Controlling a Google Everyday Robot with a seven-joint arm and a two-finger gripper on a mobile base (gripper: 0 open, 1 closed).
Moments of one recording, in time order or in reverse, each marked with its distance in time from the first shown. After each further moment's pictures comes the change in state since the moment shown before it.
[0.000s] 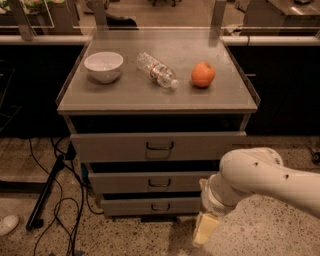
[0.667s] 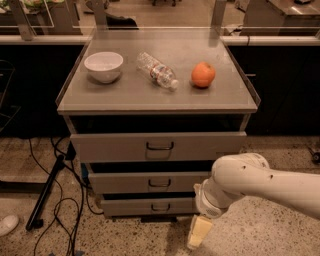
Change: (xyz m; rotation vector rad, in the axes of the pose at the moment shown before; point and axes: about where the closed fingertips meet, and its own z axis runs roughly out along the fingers) arm 0.001 -0.001 0.041 -0.039 -0.005 0.000
